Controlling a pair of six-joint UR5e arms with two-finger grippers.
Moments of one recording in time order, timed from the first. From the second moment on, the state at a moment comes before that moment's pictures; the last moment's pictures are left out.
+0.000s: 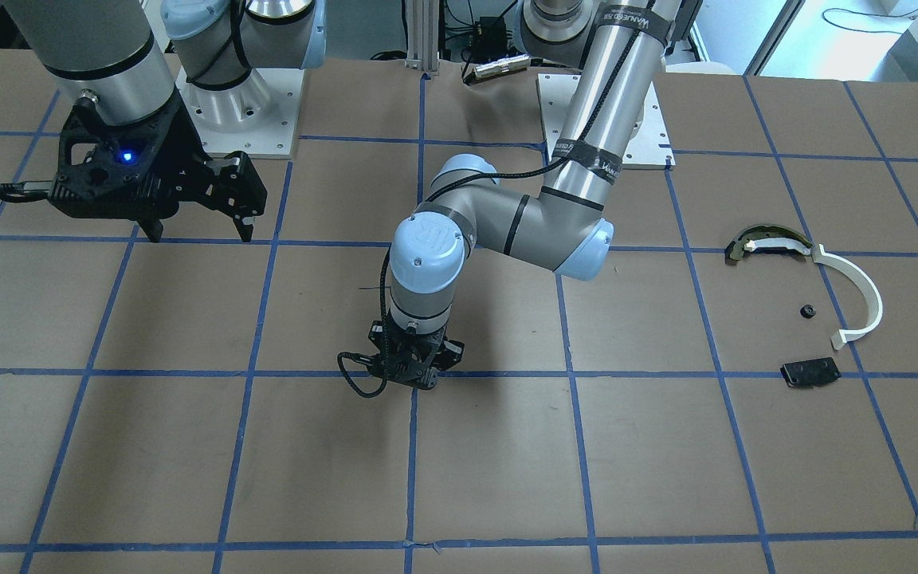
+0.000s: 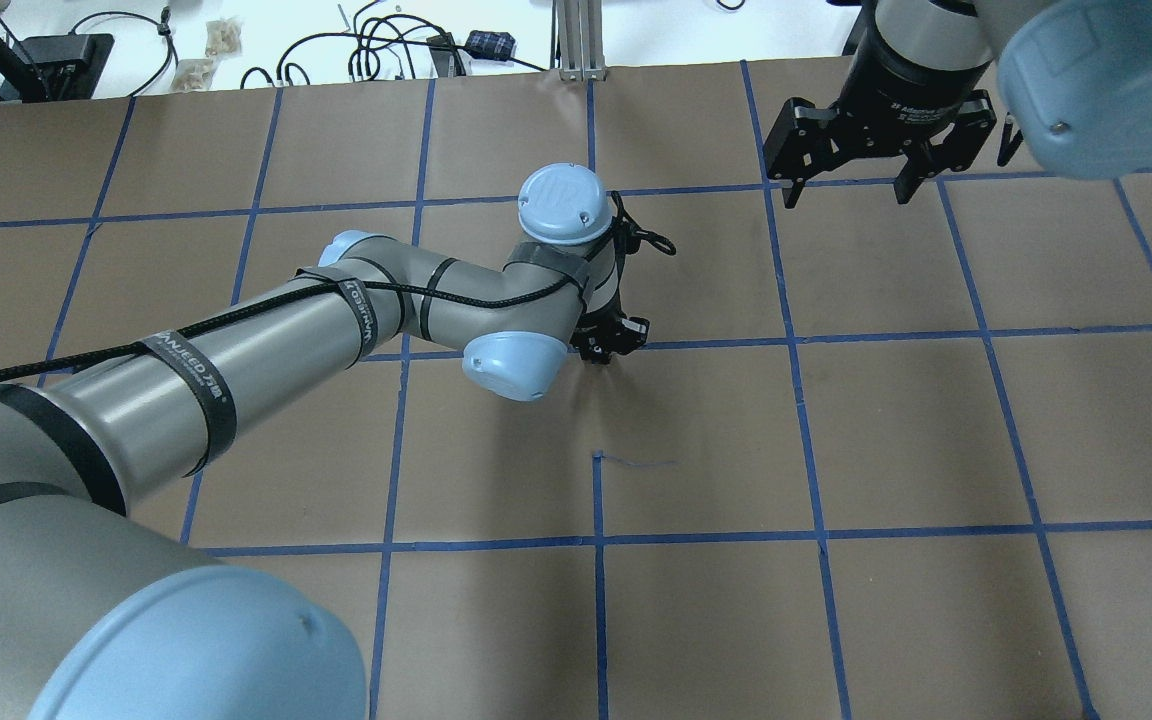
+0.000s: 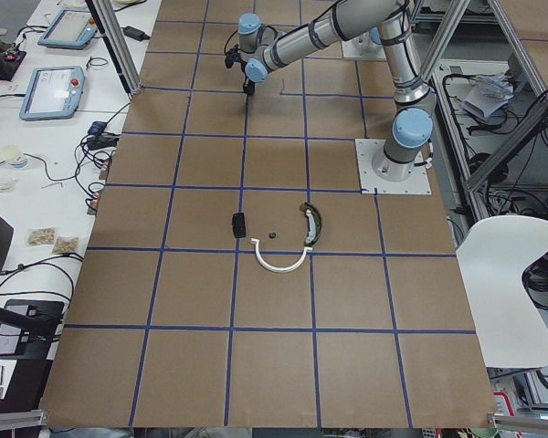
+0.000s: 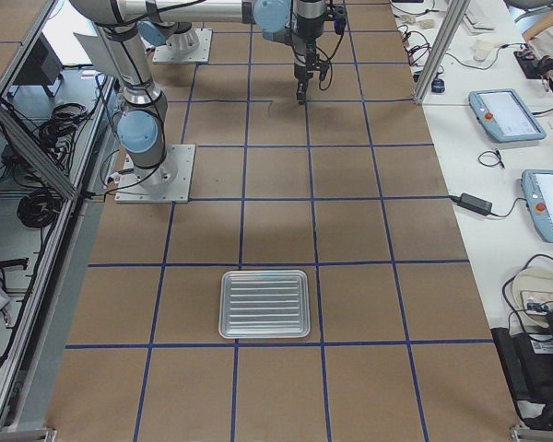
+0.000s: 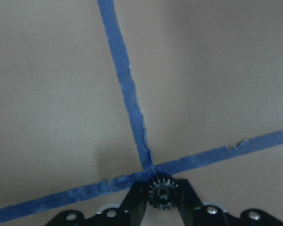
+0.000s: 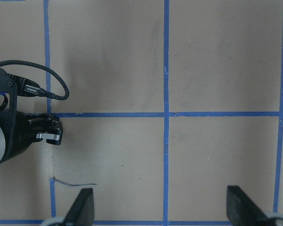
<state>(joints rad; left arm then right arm) -1.96 -2.15 -1.68 -0.82 1.53 -0.14 1.61 -1.52 1.55 -1.67 -1.55 0.03</state>
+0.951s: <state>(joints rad) -1.65 -2.06 -1.66 -0.99 1.58 0.11 1.61 -1.52 1.55 -1.67 -1.54 0.04</state>
